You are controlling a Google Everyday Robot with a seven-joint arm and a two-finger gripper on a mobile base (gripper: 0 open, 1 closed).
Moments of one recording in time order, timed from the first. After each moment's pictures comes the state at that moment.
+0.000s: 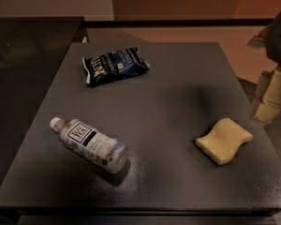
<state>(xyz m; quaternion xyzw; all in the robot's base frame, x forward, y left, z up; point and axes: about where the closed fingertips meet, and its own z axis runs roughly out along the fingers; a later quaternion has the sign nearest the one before) 0.438 -0.217 0.976 -0.60 0.78 -0.03 0.16</state>
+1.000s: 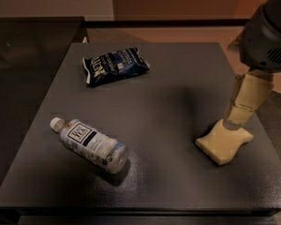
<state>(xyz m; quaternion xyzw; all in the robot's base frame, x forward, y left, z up) 0.437 -0.177 0.969 -0.60 0.78 -0.02 0.16</state>
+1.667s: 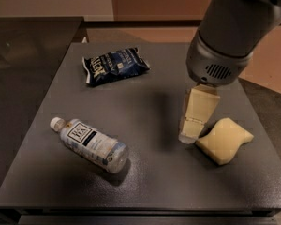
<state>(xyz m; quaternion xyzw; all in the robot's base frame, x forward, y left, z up) 0.428 -0.104 0.941 -0.62 0.77 -0.01 0.12</state>
